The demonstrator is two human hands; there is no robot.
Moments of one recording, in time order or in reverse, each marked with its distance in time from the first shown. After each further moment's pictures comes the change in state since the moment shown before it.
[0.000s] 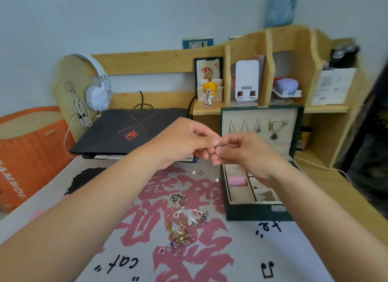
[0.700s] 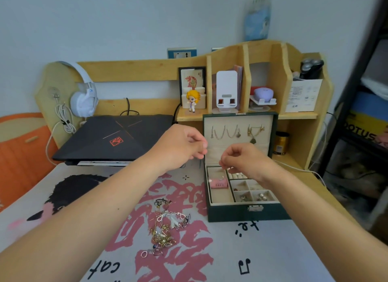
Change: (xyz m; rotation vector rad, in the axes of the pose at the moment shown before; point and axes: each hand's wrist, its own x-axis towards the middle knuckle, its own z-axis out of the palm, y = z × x) left_hand 0.008 0.011 0.033 0.181 0.138 0.006; right_hand -0.009 0.023 -0.047 -0.387 0.209 0.152
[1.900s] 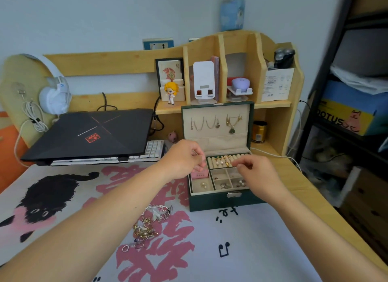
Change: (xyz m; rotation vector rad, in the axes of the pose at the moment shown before) left_hand 0.019 -0.029 0.073 0.018 -0.174 -0.069; right_hand -0.049 0.078 -0.020 -0.168 0.319 -0.008
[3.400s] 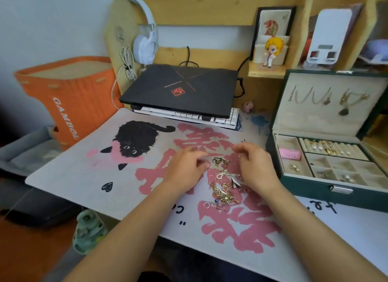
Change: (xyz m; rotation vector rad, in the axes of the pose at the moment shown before) left_hand -0.104 -0.199 -0.049 0.296 0.396 -0.223; right_hand -0.020 -0.084 0.195 -0.050 -0.179 -0.218
